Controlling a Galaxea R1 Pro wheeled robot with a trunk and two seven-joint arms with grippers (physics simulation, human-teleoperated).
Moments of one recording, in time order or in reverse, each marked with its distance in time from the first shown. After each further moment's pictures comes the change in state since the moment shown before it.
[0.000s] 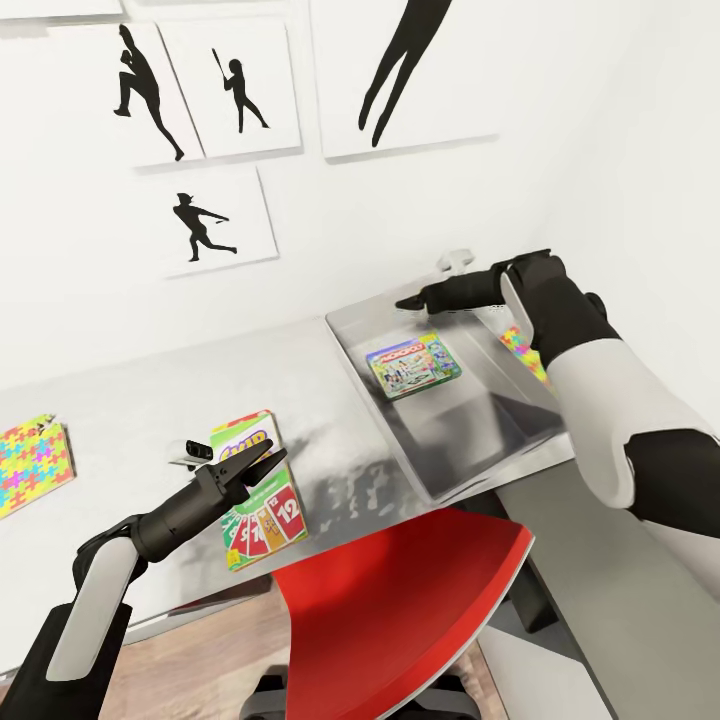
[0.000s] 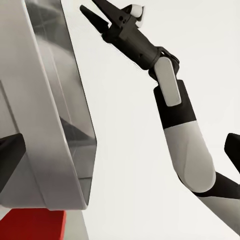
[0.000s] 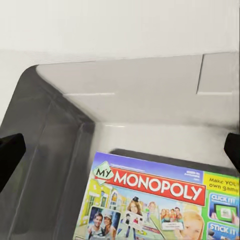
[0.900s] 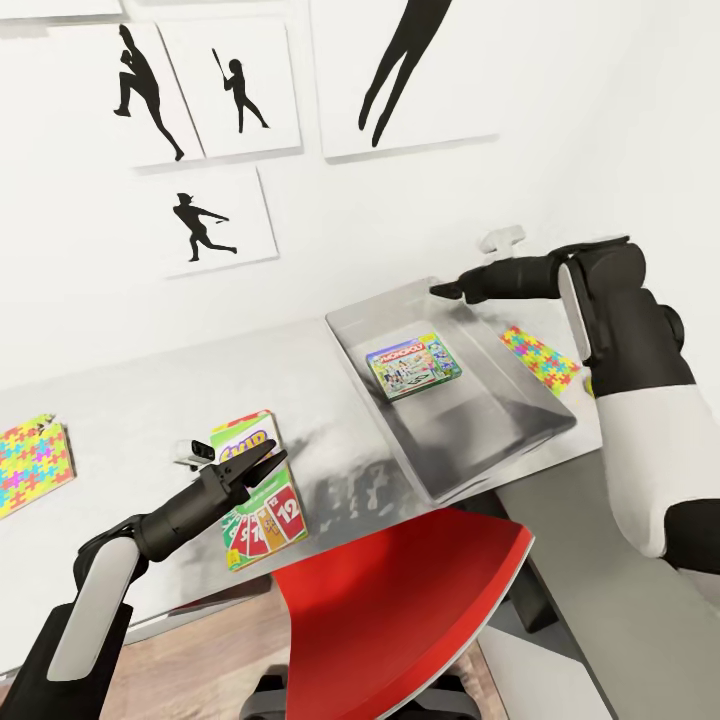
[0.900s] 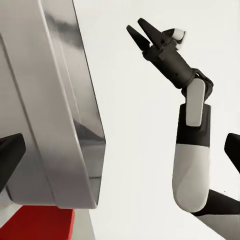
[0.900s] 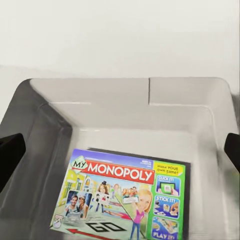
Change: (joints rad) left arm 0.000 -0.003 -0.001 0.001 0.000 -0.001 0.042; right arm 0.166 -0.130 -0.009 -0.524 -0.008 0.212 0.007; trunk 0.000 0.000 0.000
